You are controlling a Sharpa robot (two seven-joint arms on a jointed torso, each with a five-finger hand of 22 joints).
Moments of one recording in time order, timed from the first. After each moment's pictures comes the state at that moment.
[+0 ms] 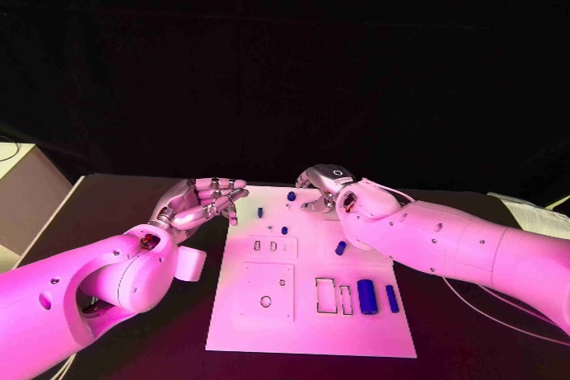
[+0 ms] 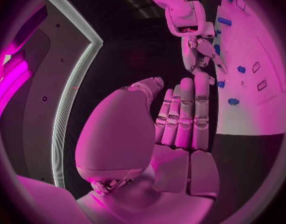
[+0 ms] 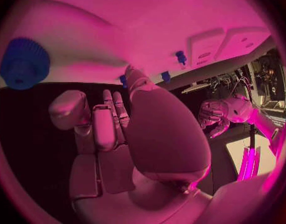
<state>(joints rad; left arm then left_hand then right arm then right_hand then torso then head) 1.06 -0.98 0.20 1.72 -0.19 -0.38 0.35 1.50 -0.22 0.44 0.24 0.25 0.92 0.20 0.19 0.17 1.12 0.13 0.08 0.07 1.04 0.06 0.86 0.65 0.18 1.01 0.15 0.95 0.53 1.33 -0.44 -0.12 1.05 -1.55 -0.46 -0.15 1.54 -0.20 0.15 0.26 0.18 0.89 0.13 0.10 0.31 0.94 0.12 0.08 0.07 1.47 0.03 1.35 1.05 0.11 1.42 0.12 1.09 0.94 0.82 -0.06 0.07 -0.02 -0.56</state>
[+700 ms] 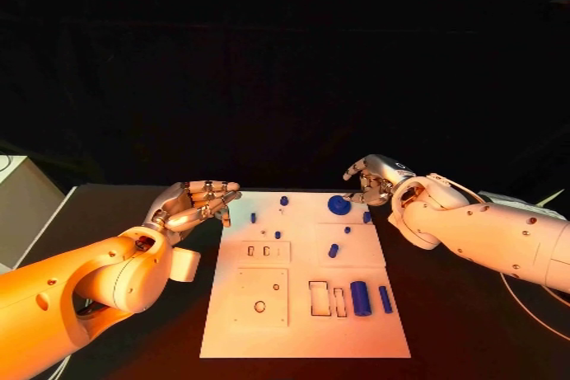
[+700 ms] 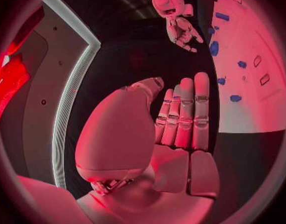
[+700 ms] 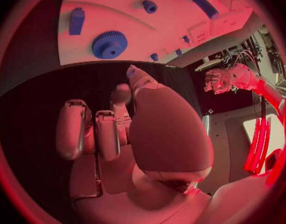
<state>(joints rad) 1.06 -0.98 0.20 1.69 -0.19 -0.37 0.35 1.50 -0.22 0.45 0.24 0.25 0.92 0.20 0.19 0.17 1.12 0.13 0.08 0.07 1.04 0.06 0.86 0.64 0.18 1.01 0.15 0.95 0.53 1.36 -0.72 -0.10 1.24 -1.30 -0.49 -0.13 1.49 -0.23 0.18 0.28 0.22 0.90 0.16 0.11 0.33 1.43 0.07 1.16 1.21 1.47 -0.01 1.51 1.30 0.06 1.46 0.08 1.35 1.28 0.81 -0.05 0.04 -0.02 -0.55</state>
